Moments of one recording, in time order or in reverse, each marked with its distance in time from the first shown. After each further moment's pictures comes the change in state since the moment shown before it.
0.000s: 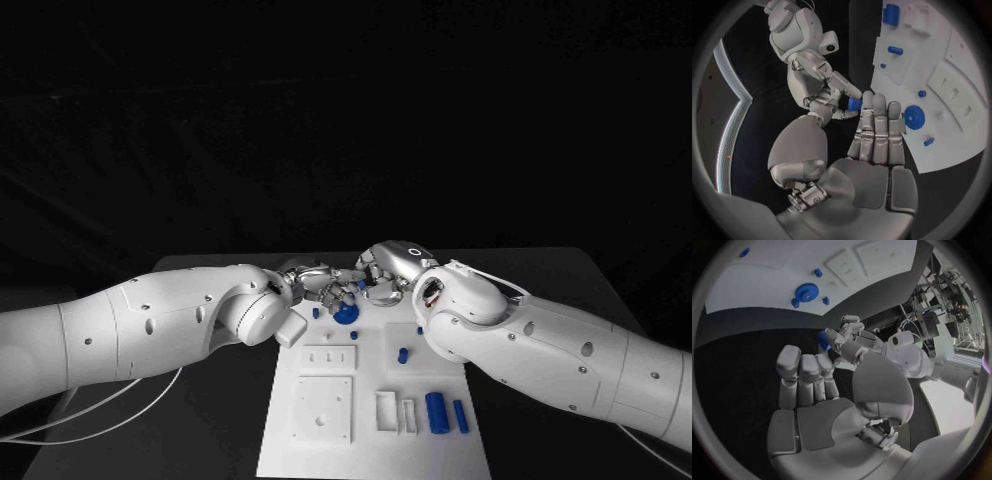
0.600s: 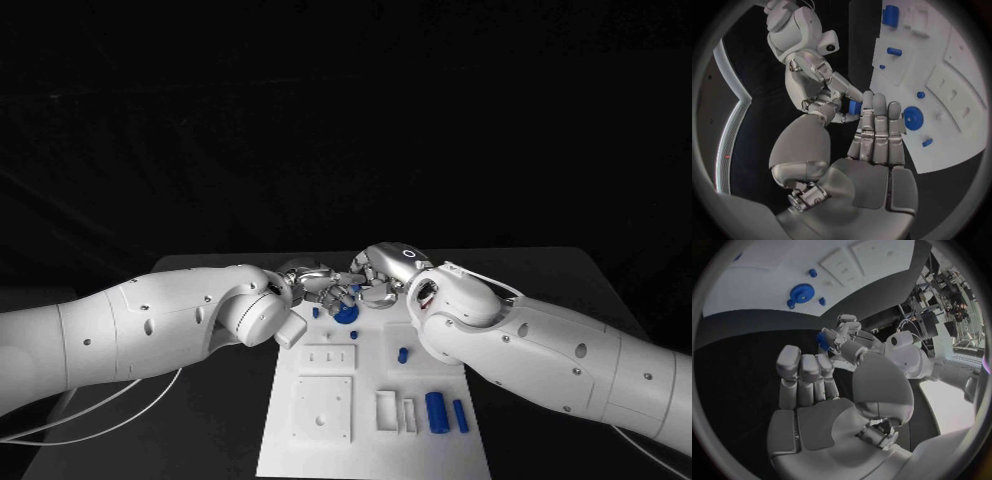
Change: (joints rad) left arm -0.001 -0.002 -0.001 0.005 -0.001 0.001 -0.008; left_hand 0.044 0.036 -0.031 -0.025 0.001 0.004 -0.003 0.000 -0.004 -0.003 -0.003 0.000 0.012 0.000 0.000 0.000 0.000 0.000 -0.005 0.002 0.008 -0.001; right arm -0.004 0.016 -0.002 0.003 -0.001 0.006 -0.007; right_hand 0.003 -0.003 0.002 0.003 0.000 0.001 -0.001 0.000 0.000 0.000 0.000 0.000 0.000 -0.002 -0.002 -0.004 0.000 0.000 0.001 0.002 0.000 0.001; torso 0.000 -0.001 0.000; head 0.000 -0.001
